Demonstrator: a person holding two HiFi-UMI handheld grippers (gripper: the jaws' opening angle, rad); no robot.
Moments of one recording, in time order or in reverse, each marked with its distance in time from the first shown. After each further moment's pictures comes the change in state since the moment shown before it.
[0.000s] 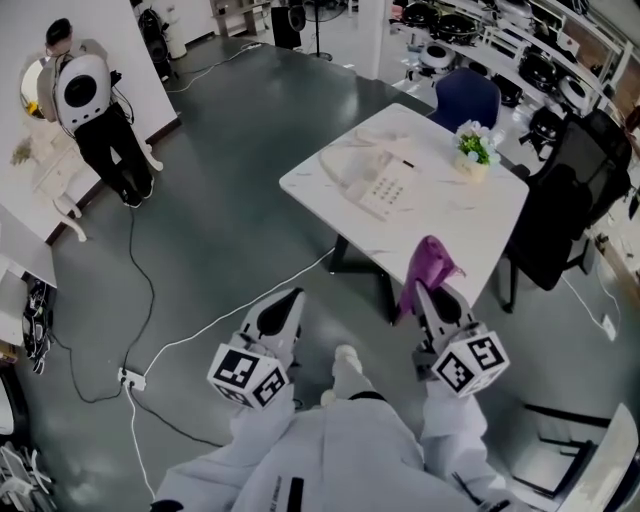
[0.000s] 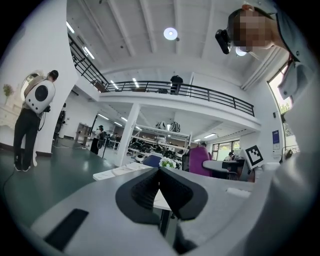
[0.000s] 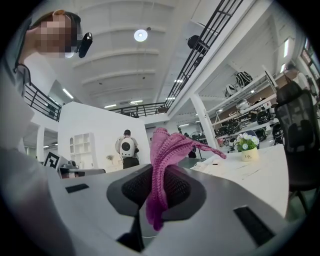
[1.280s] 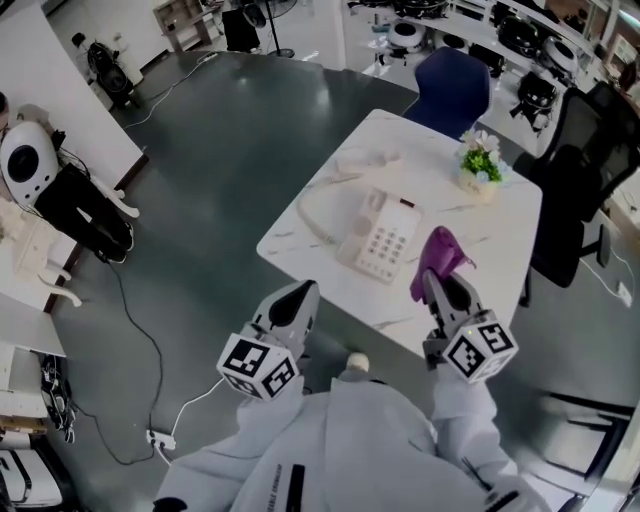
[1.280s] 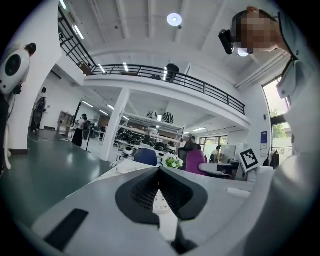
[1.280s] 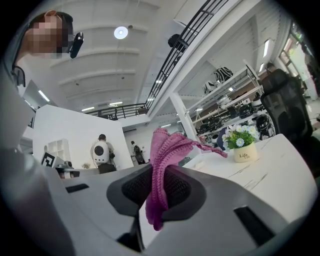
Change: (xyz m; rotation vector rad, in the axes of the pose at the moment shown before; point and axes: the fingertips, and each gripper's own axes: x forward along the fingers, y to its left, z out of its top) left arm 0.231 0.118 0.014 -0.008 0.115 -0.182; right arm 0.168 -0.163 0.007 0.111 -0.026 -0.203
